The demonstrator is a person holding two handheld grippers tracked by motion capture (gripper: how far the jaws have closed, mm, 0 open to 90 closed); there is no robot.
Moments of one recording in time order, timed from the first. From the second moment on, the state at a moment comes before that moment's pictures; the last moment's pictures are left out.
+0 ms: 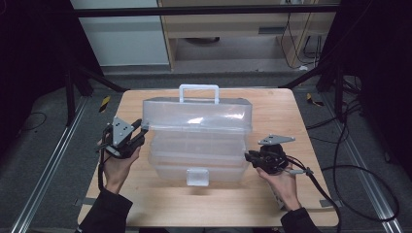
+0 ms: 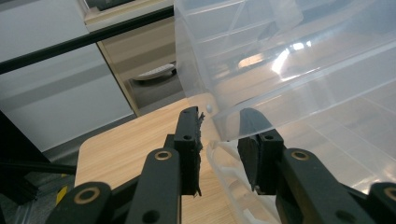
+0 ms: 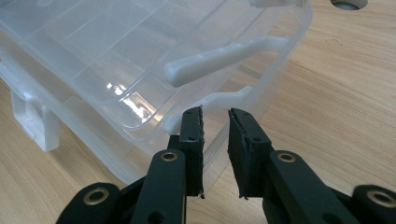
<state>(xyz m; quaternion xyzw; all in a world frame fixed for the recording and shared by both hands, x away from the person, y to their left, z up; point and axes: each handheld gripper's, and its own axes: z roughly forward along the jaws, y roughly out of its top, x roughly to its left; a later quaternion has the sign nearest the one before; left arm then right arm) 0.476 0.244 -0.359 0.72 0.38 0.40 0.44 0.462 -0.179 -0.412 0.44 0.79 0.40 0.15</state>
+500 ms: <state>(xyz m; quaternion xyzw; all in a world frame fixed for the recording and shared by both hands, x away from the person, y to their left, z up) 0.484 0.239 -0.351 0.71 0.38 0.41 0.43 0.462 -0.179 -0.412 0.44 0.79 0.40 0.15</state>
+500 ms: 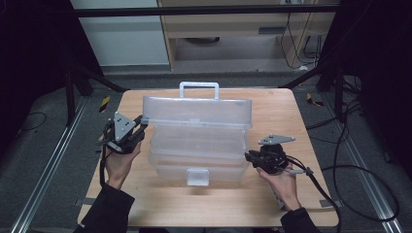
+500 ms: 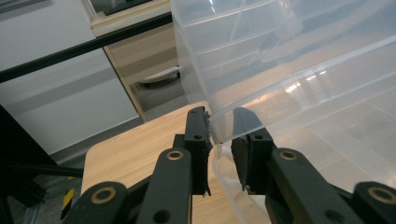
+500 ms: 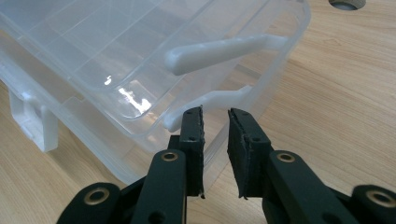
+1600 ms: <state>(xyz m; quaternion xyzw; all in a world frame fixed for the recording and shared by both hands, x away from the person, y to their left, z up) 0.512 0.232 -0.330 0.71 0.39 0.42 0.42 0.464 -0.178 -0.413 0.45 0.79 0.39 0.17</state>
